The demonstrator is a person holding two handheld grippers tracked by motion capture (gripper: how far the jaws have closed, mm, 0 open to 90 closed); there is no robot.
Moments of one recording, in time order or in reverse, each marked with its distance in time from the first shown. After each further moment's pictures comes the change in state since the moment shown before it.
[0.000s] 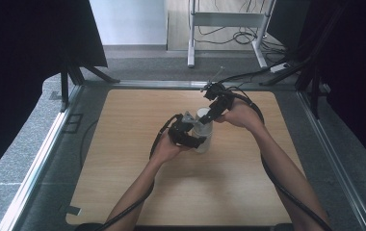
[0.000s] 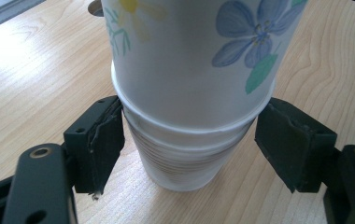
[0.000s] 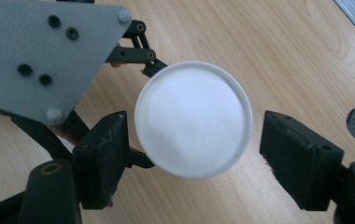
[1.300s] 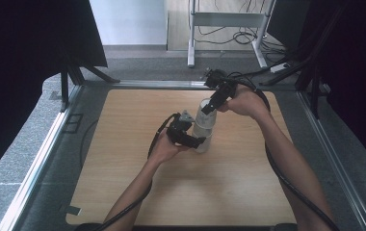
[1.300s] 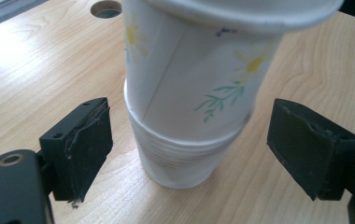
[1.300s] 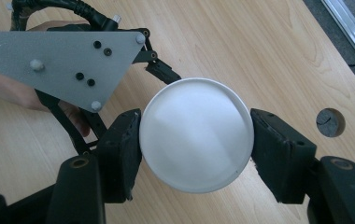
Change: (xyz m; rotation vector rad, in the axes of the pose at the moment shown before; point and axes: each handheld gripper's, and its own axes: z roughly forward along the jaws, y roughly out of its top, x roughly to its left) left arm 0.001 0.000 -0.008 -0.016 -0.016 -0.043; right arm 0.006 0.024 -0.045 0.036 -0.019 -0.035
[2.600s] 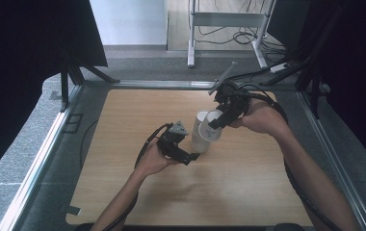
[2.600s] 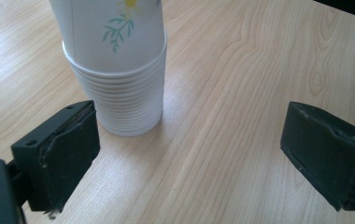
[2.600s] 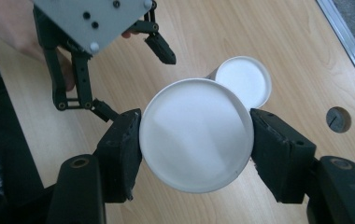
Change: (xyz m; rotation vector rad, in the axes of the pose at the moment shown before) left arm -0.028 -0.021 -0.048 0.040 -0.108 0.055; right arm 0.050 -0.035 -0.039 -0.032 0.004 -0.103
